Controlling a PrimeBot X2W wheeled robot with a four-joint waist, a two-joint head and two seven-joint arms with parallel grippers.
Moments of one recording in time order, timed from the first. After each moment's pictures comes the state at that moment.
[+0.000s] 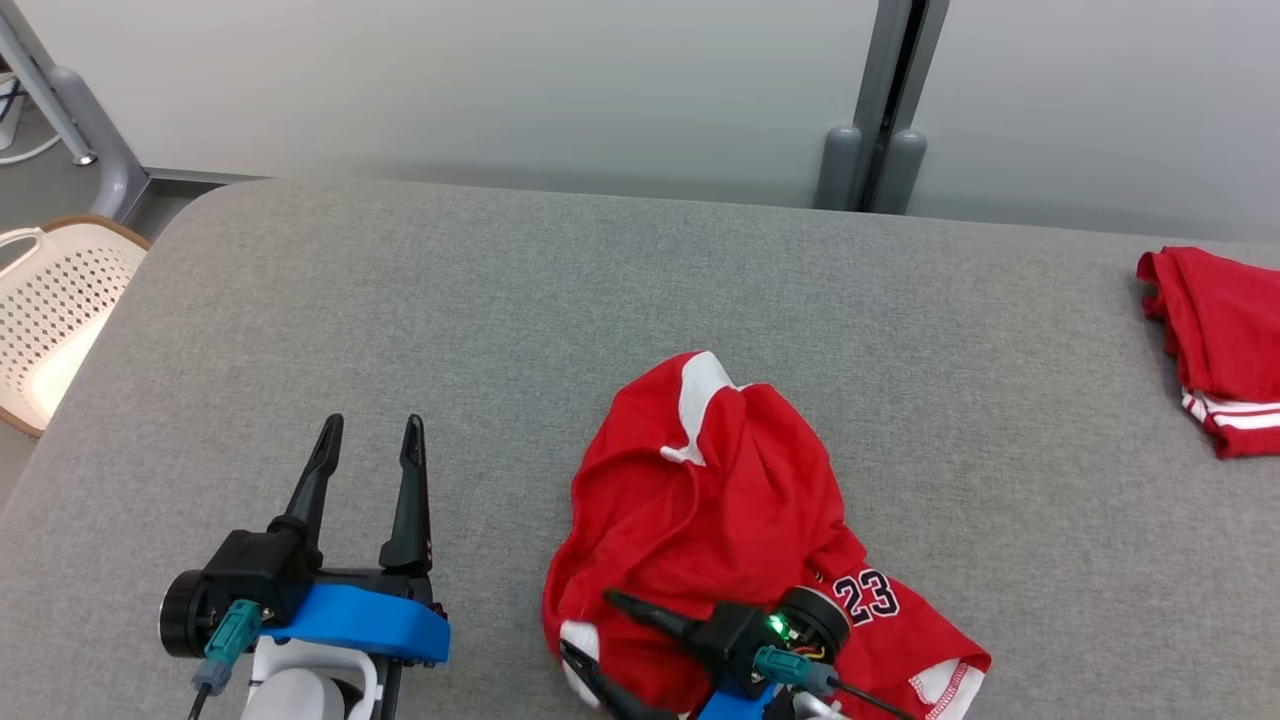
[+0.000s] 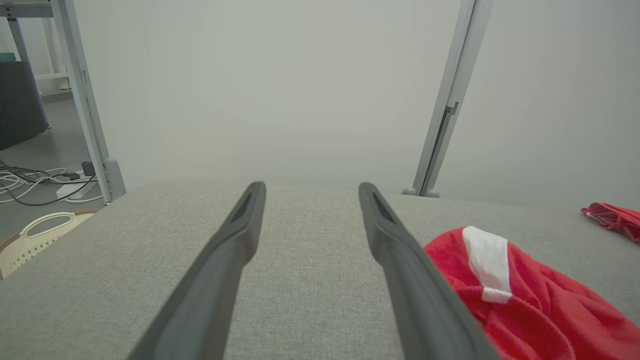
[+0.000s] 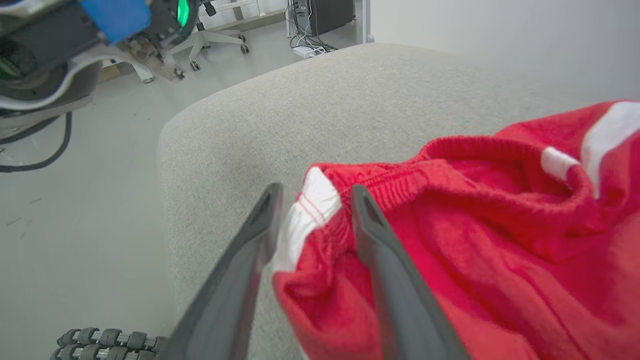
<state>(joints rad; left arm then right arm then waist) -0.14 0.07 -0.09 0.28 -0.19 -0.13 -0.26 -0.39 -0.05 0.90 0.60 0.37 0.13 -0.26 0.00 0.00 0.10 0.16</state>
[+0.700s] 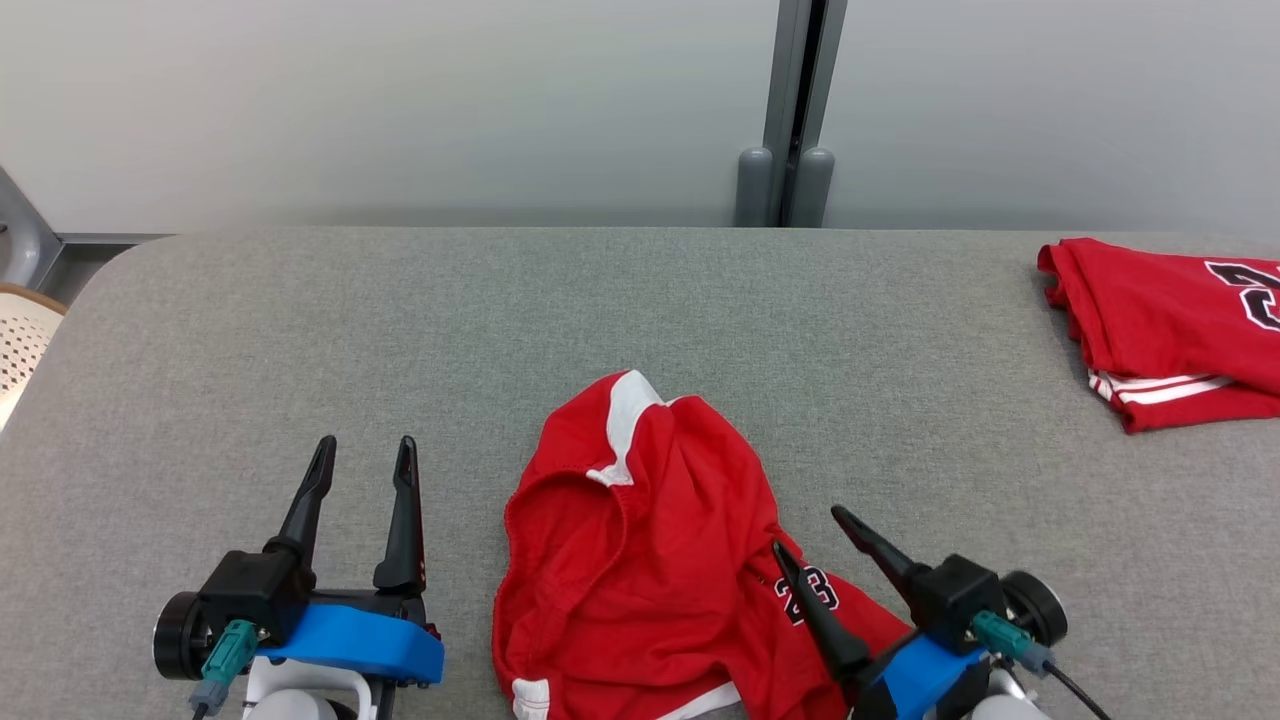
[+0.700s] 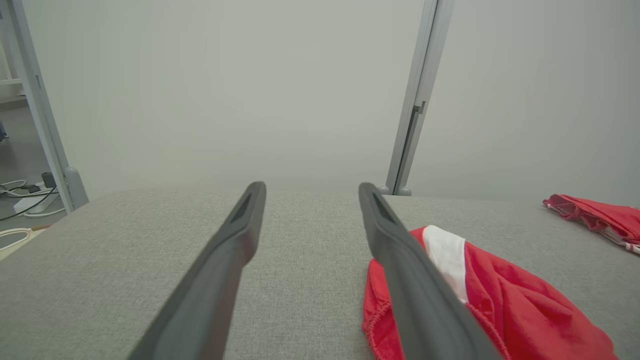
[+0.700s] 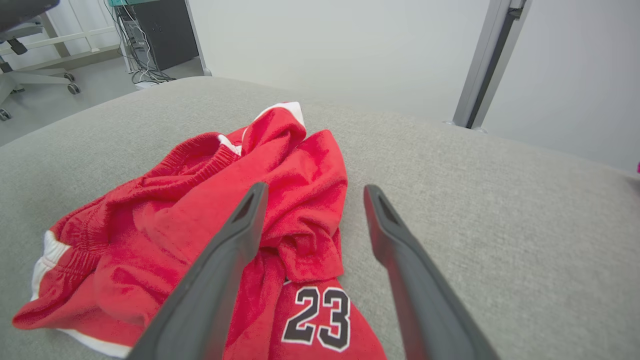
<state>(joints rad) -0.11 0.07 -0.08 0.27 -0.18 -0.13 -0.26 -0.25 -0.16 0.45 0.48 0.21 0.13 -0.26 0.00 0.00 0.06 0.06</state>
